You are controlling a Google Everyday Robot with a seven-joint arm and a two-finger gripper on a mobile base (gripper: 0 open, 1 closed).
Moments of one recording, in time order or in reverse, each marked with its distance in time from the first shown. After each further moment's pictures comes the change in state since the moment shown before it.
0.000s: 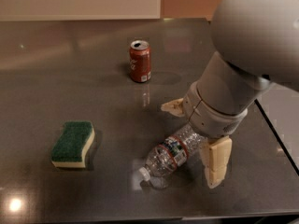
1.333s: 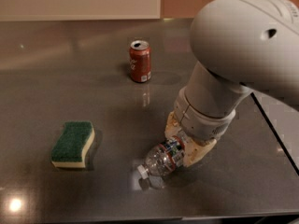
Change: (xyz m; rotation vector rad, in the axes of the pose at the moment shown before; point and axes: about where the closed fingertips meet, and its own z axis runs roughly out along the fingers) arm -0.002 -0.004 0.015 -0.032 0.042 -0.030
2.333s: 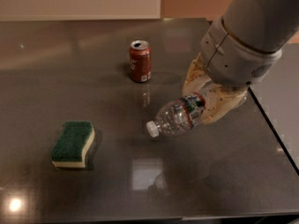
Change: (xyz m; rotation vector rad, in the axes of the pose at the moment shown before) arm 0.014 -0.025 -0.107 0.118 -0.017 0.040
